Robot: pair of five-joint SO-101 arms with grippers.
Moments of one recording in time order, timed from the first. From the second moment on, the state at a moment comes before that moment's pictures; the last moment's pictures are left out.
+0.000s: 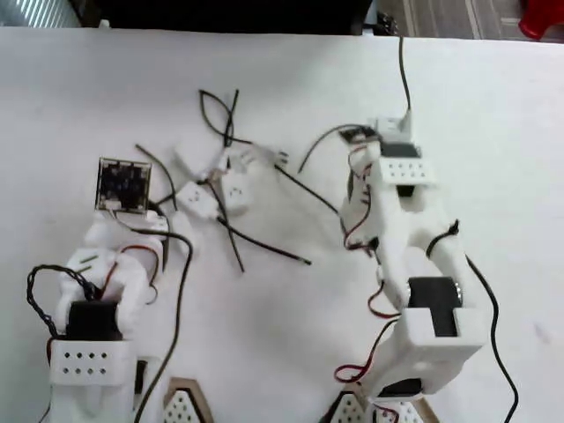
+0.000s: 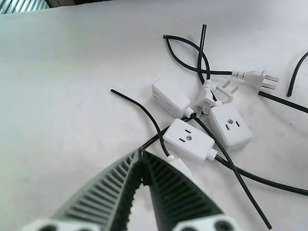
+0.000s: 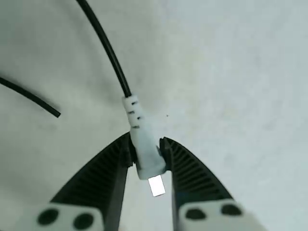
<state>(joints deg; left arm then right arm) -5.1 -71.3 68.9 49.2 -6.9 -4.0 9.5 18.4 76.4 16.7</state>
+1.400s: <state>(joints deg) -5.1 -71.3 69.5 47.8 -6.9 -11.8 9.5 23.6 72.2 23.5</state>
